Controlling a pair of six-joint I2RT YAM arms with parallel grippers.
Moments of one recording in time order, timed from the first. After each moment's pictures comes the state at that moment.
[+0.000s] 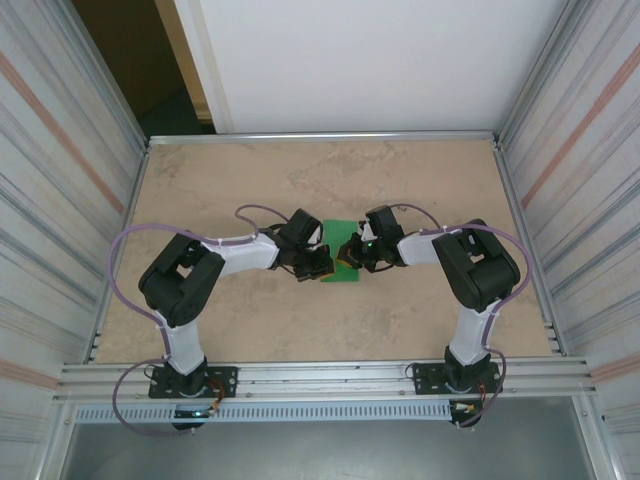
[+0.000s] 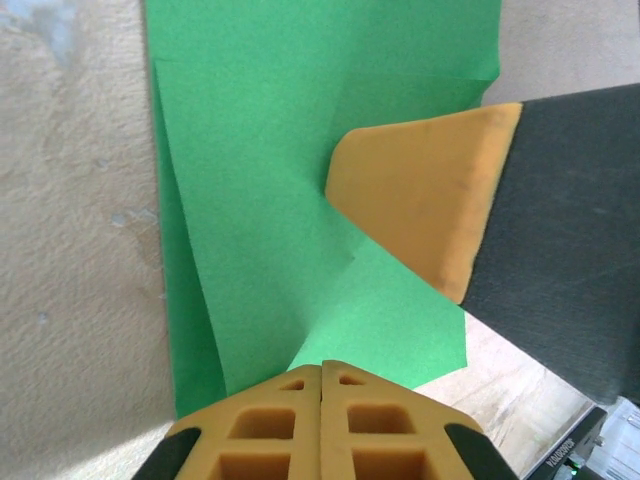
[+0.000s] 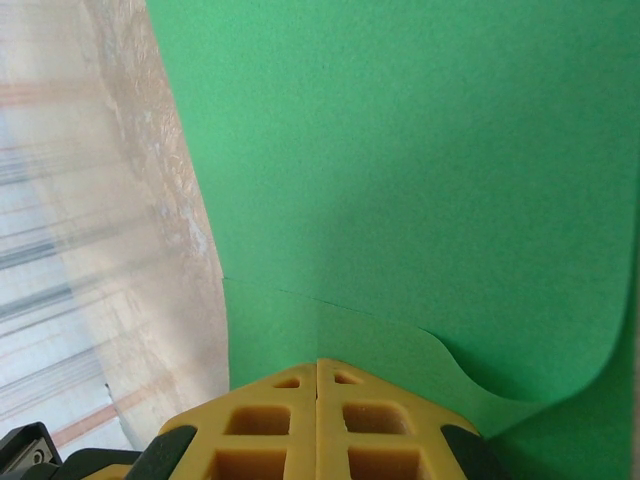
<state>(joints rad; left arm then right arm) -0.71 1.84 1.04 -0.24 0.41 -0.86 0.48 1.86 0.84 0.10 -0.54 0.96</state>
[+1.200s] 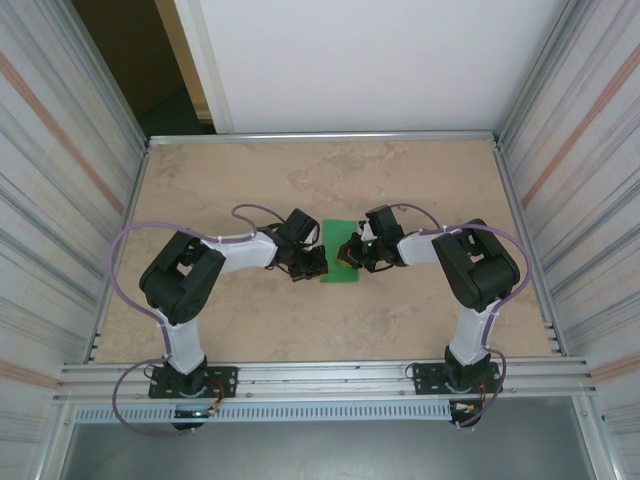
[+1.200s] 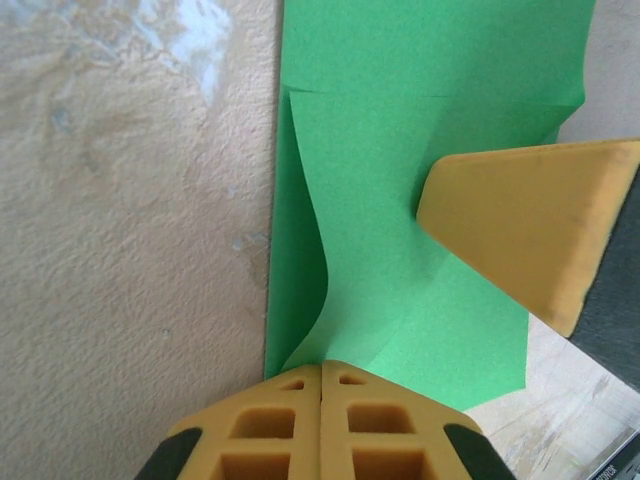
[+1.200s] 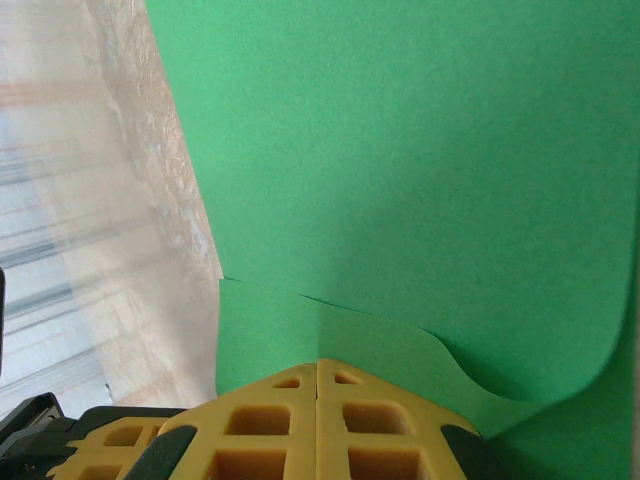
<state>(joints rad) -0.69 1.85 1.04 -0.27 0.37 -0.83 0.48 1.87 0.84 0.11 -0.54 0.96</state>
